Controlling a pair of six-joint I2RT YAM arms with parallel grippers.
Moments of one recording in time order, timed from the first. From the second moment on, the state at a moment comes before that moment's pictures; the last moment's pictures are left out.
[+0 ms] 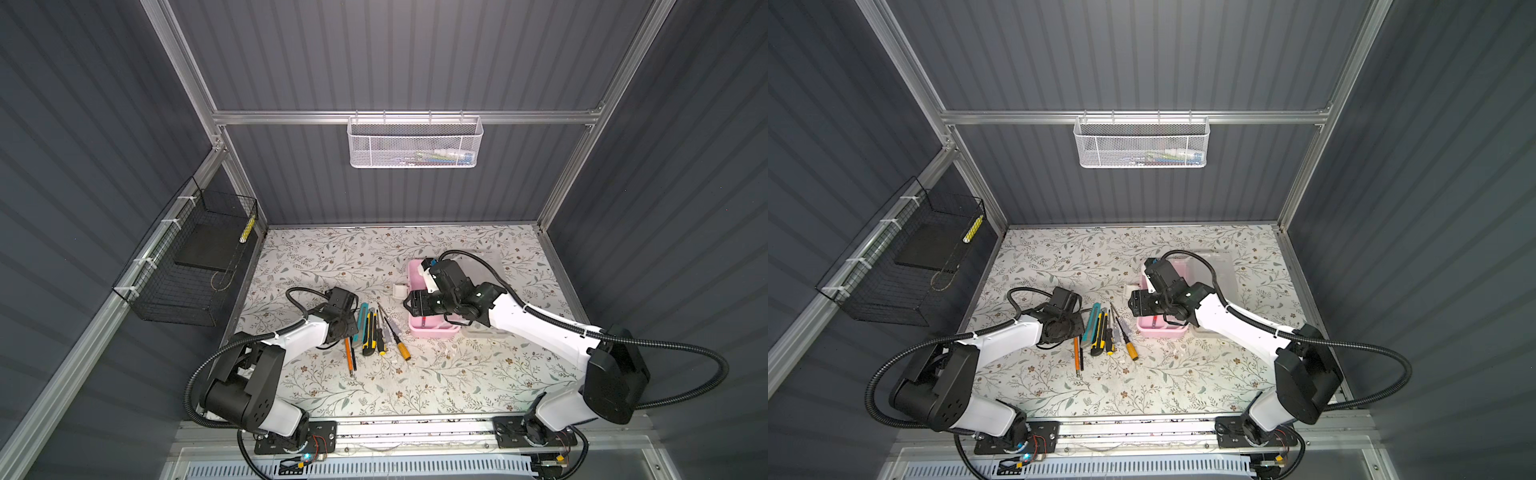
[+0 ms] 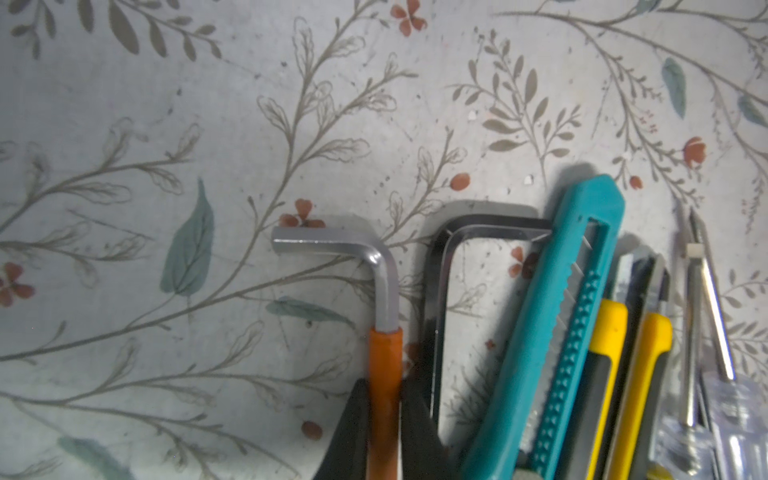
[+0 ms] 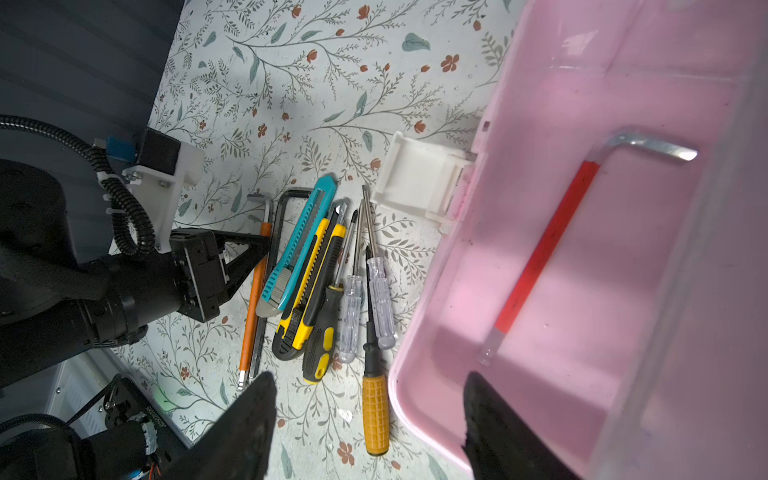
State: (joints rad) left arm -0.44 1.49 0.69 -0.34 -0.13 -0.64; right arm 0.75 1.51 1.12 -0.43 -0.11 0.53
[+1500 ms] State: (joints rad) left arm -0.65 1.72 1.26 -0.16 0.10 -0.64; right arm 0.51 1.30 0.98 -0.27 -0.17 0.62
